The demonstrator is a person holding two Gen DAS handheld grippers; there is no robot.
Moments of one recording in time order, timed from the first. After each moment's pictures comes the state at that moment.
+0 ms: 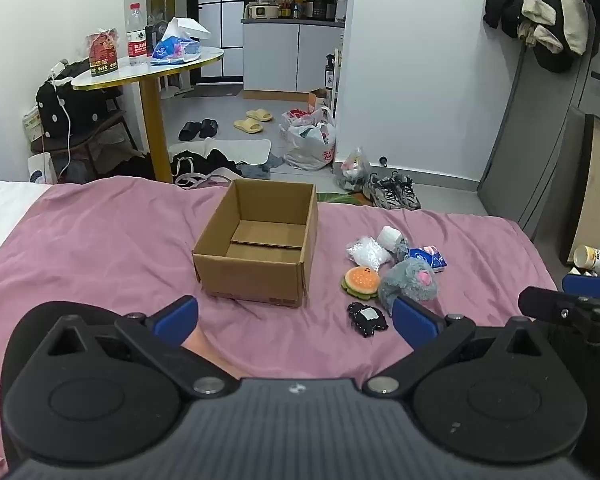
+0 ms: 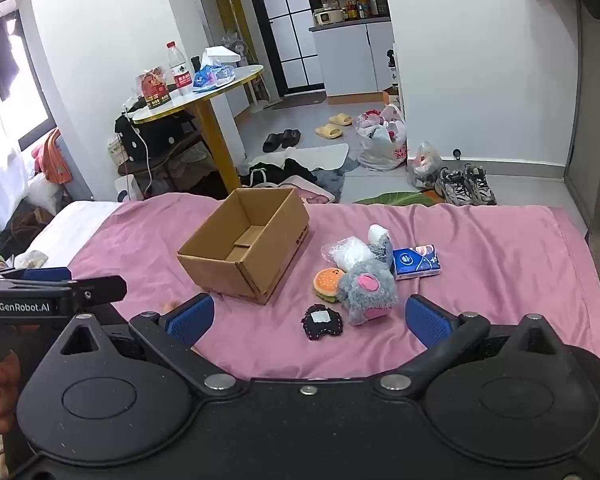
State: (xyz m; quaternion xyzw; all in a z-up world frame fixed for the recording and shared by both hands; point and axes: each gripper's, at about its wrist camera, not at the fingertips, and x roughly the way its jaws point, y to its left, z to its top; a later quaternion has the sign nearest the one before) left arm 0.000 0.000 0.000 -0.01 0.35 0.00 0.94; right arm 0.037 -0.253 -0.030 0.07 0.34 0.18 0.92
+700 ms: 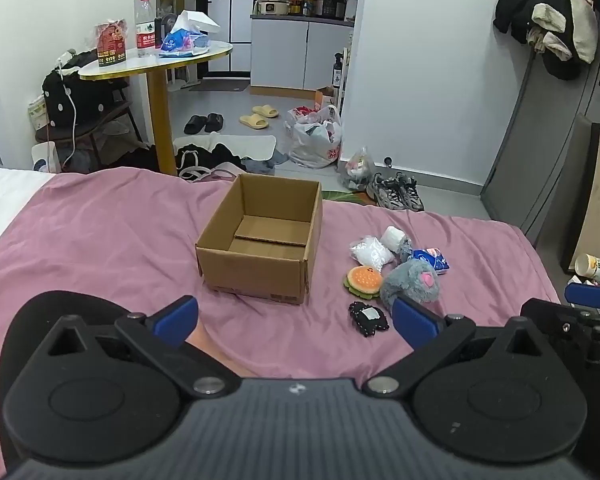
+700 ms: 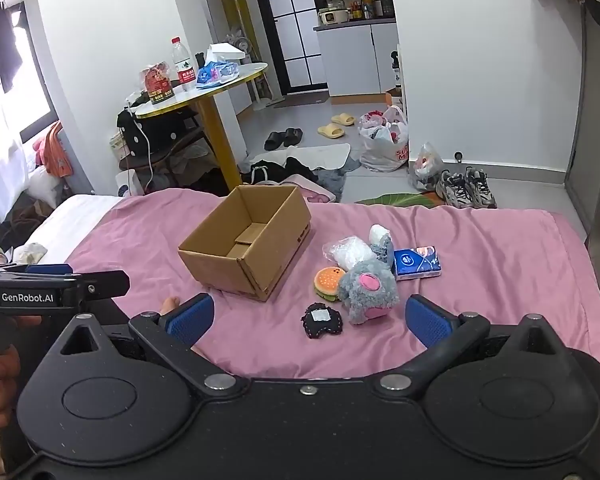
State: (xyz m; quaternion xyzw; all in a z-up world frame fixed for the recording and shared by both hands) left arm 0.000 0.004 0.000 -0.03 0.37 0.01 0.93; right arm 0.035 -0.250 -0.030 0.06 0.34 0.18 0.92
